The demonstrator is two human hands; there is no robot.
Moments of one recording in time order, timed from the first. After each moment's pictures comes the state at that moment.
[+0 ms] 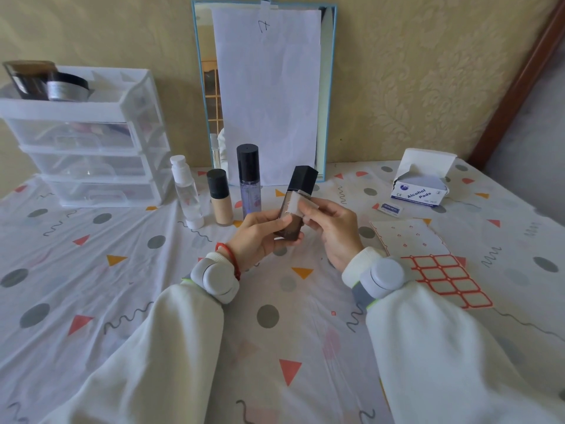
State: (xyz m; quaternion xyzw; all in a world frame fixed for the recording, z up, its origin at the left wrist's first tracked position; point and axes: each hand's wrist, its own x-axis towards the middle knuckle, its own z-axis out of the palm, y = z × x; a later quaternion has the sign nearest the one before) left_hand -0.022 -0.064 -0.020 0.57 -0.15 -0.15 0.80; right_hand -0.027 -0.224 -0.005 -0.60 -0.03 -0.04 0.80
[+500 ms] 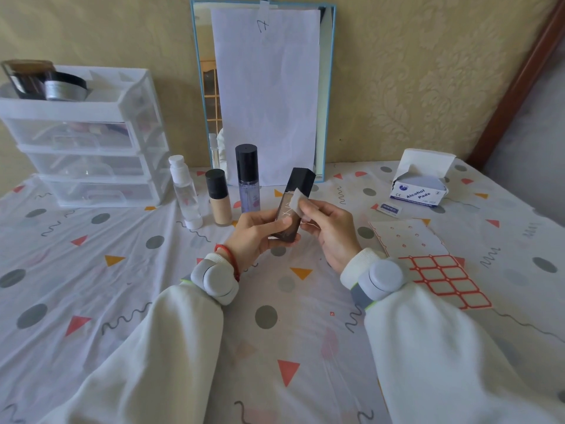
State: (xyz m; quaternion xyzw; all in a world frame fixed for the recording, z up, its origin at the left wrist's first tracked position) left_hand -0.023 -0.064 -0.019 0.62 -0.13 -0.09 0.77; right_hand -0.027 -0.223 -0.004 -0.62 -0.02 -0.02 0.79
